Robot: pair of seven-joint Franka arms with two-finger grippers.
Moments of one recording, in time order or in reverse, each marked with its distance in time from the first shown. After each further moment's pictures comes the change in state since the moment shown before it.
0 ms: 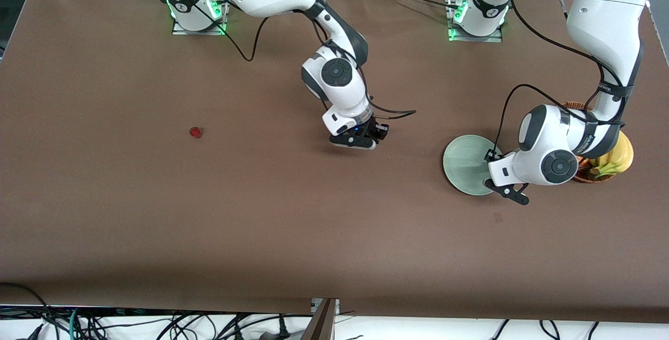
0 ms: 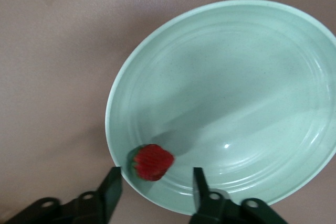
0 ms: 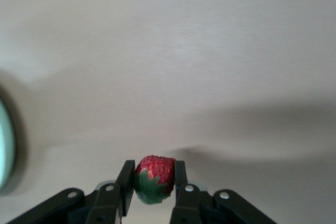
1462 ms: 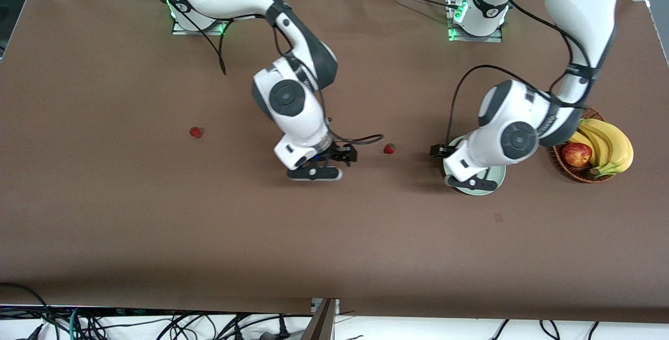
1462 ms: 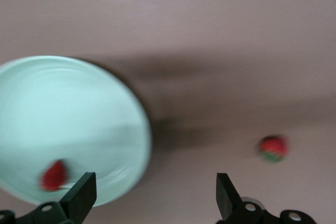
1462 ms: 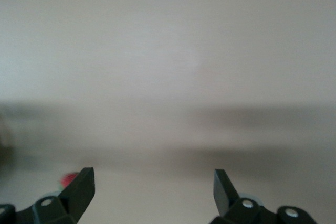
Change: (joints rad) left arm -0.055 -0.059 -0.236 0.007 -0.111 0.046 -0.636; right arm -0.215 -0.134 -0.057 0.131 0.001 -0.497 -0.425
